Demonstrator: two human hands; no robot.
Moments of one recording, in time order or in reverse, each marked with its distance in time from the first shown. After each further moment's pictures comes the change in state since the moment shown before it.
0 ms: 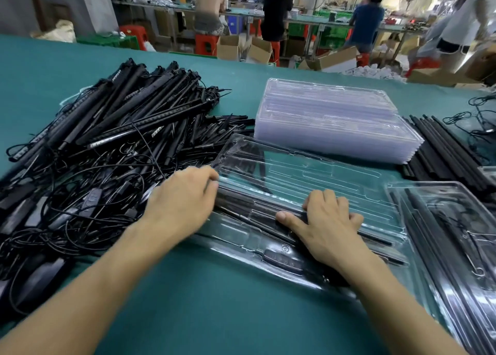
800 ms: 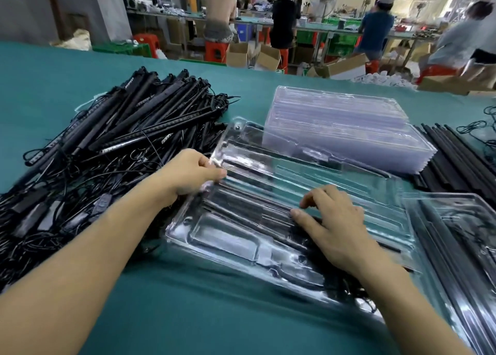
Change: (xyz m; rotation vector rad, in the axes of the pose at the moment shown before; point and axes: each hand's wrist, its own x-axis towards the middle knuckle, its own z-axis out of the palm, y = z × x) left_hand 0.065 -0.024 -0.008 -0.626 -0.352 -0.326; right_hand 0.008 0.008 -0.012 0.243 0.125 -0.266
